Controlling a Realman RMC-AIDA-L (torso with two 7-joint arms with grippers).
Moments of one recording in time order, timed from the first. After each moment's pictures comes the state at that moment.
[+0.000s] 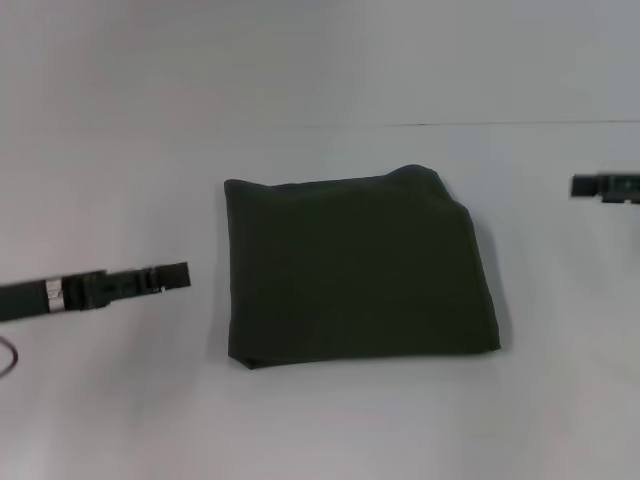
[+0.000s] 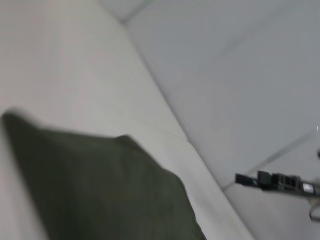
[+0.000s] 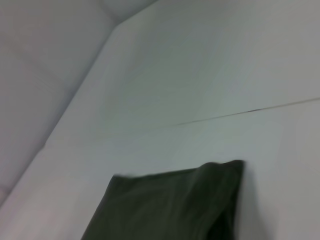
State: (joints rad) left arm -0.45 -2.04 0.48 0.77 2.07 1.75 -2.02; right arm 0.62 1.84 -0.58 -0.64 -2.15 -1.46 2.14
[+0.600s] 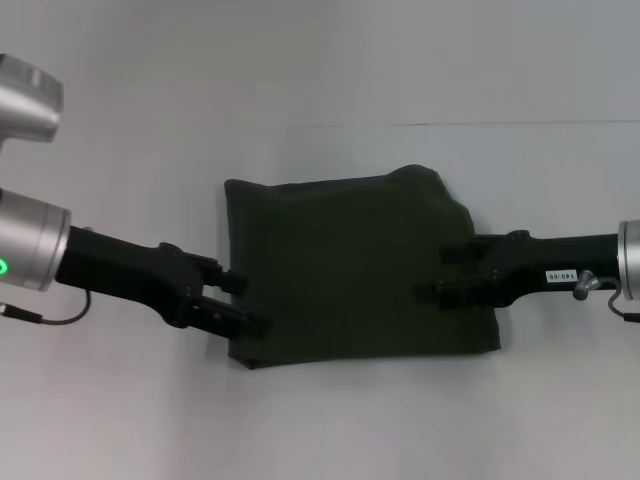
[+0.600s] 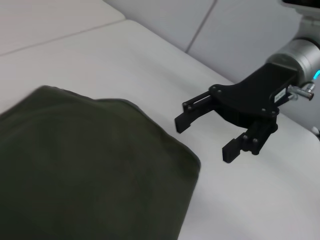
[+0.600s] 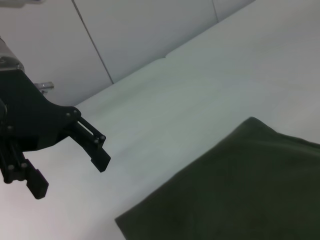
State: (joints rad) left arm -0.70 -2.00 0.77 0.80 2.25 1.73 -1.84; right arm 0.63 2.09 -0.74 -0.74 -2.16 -1.47 1.71
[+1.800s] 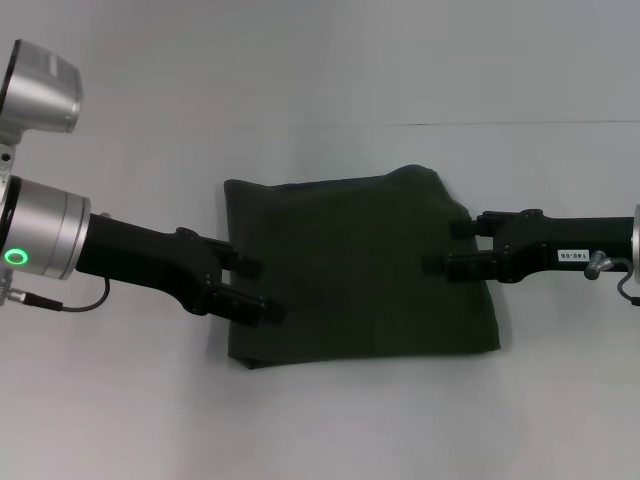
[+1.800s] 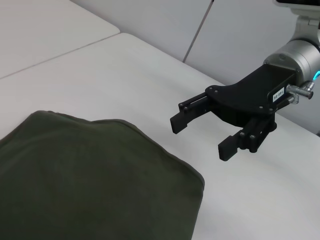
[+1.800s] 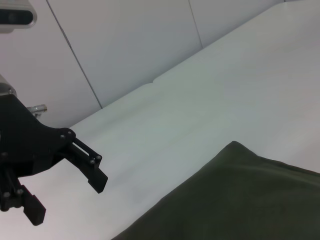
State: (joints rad) left arm -0.71 -2.04 0.77 0.86 2.24 1.71 -1.84; right arm 0.62 2.08 -0.70 -0.75 -2.12 -1.46 1.70
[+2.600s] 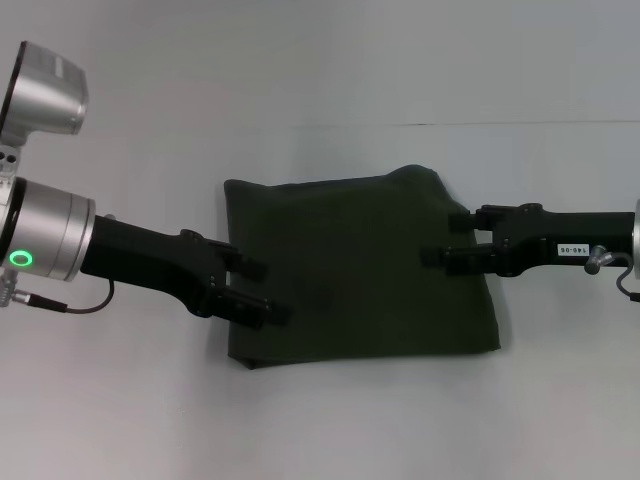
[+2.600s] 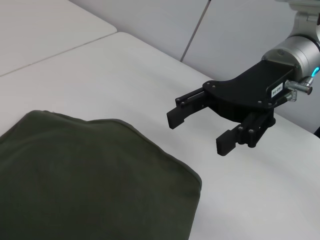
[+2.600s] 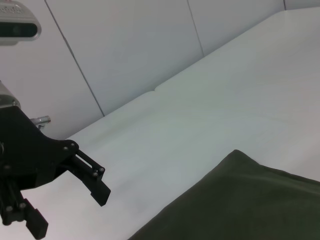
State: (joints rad) left arm -0.71 -2.05 0.77 0.86 2.25 1.71 -1.84; right arm 0.62 2.08 -0.70 -0.75 -2.10 -1.47 1.70
